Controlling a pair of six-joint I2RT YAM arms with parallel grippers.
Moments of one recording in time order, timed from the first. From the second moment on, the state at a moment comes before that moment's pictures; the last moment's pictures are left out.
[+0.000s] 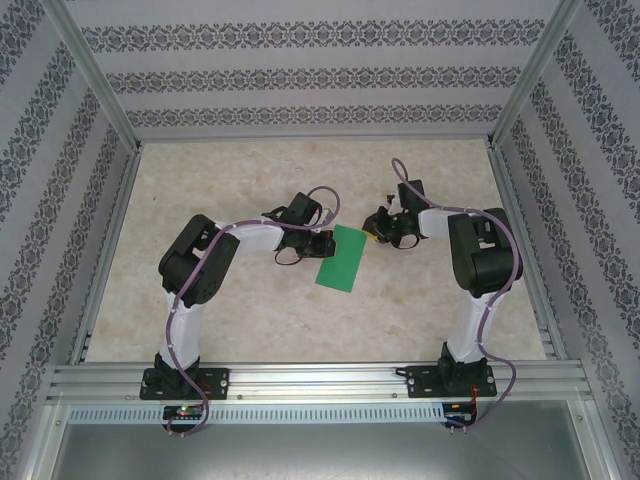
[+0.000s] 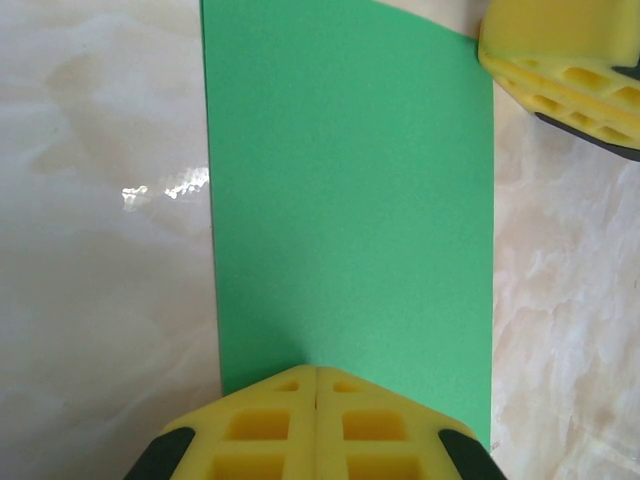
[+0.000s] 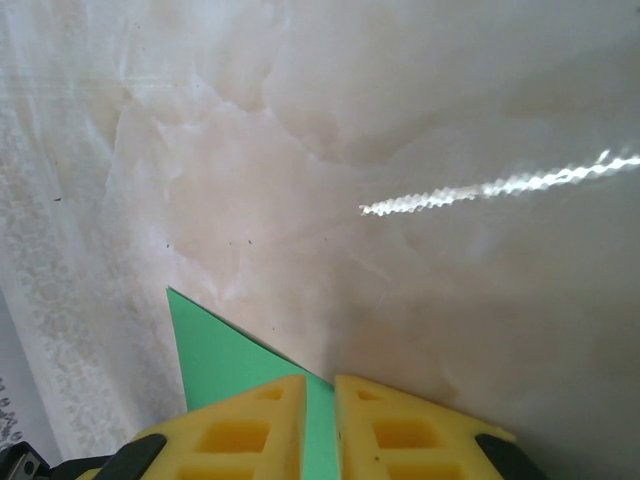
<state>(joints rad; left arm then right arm) -0.62 2.07 1.27 -0.20 0.46 -0.55 0.17 1.96 1.05 -0.13 -0.59 0.68</state>
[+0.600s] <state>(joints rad) -0.64 1.94 1.17 -0.20 0.42 -0.60 0.24 1.94 1.18 -0.34 -0.59 0.54</state>
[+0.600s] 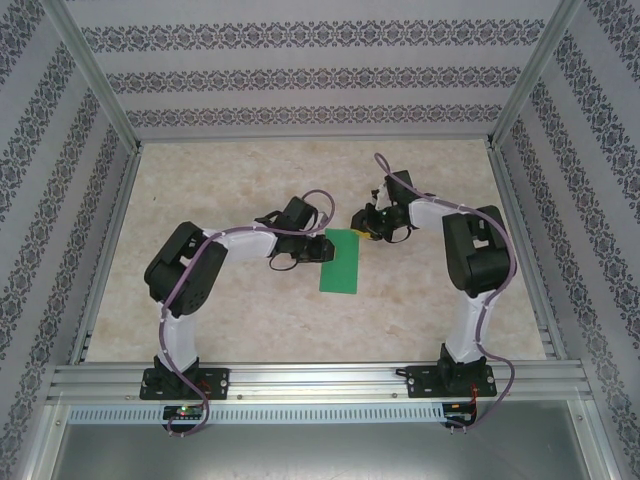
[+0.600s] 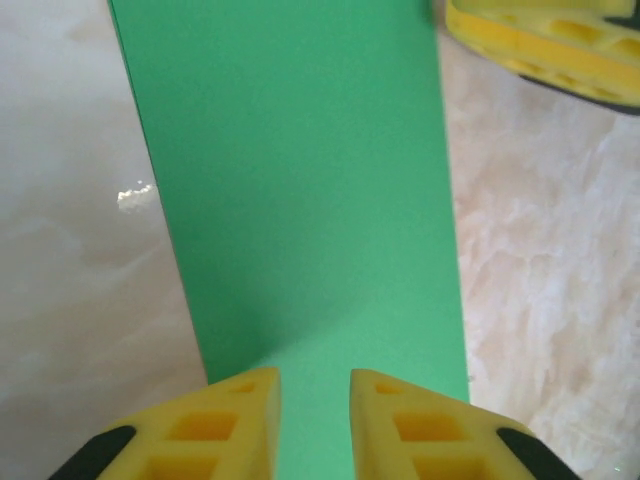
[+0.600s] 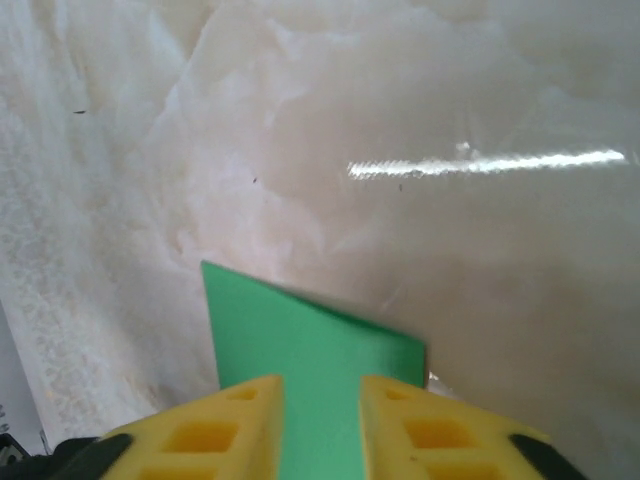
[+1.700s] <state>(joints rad) -0.58 1.85 1.06 -0.14 0.42 -0.72 0.40 1.73 0.88 -0.32 -0.43 0.66</state>
